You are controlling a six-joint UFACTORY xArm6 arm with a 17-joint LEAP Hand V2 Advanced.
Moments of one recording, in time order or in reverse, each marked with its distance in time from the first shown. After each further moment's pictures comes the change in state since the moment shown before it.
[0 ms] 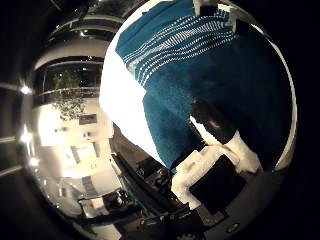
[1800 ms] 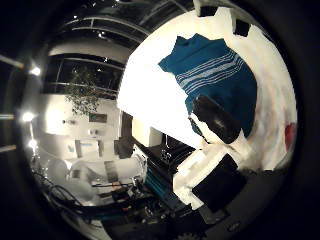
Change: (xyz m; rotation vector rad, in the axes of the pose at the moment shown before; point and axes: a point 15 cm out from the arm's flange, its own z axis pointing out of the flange) arm -0.020 0.055 -0.136 0.185 -0.096 -0.030
